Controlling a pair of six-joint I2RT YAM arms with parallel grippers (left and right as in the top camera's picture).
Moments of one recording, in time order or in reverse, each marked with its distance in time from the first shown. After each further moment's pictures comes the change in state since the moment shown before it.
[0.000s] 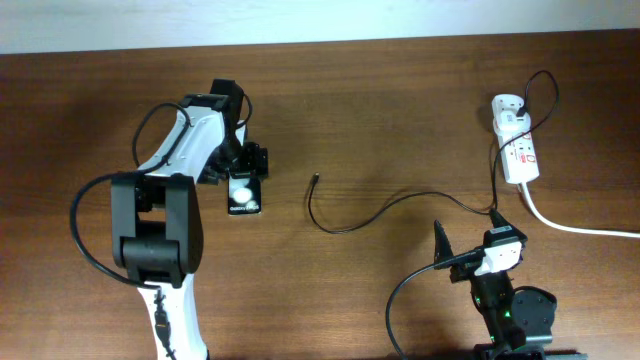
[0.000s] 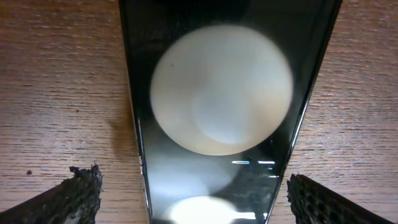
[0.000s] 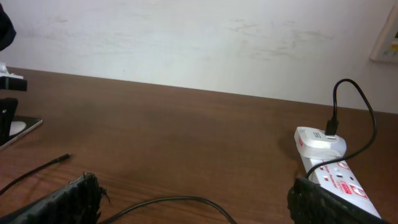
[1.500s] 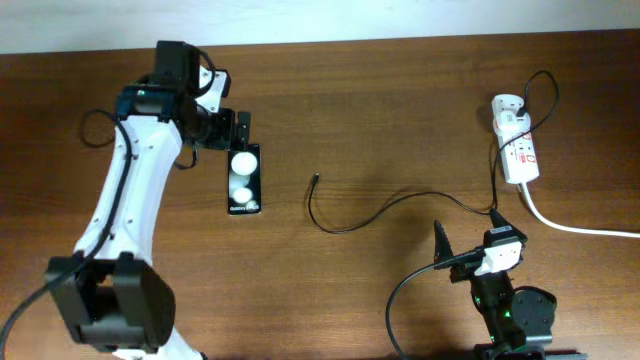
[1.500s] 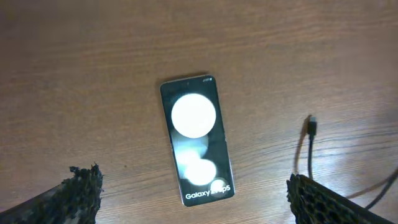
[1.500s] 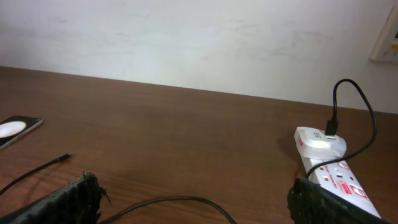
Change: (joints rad) left arm 0.057 -0.380 0.000 0.037 0.082 0.236; right arm 0.000 0.000 0.000 0.000 0.000 0.000
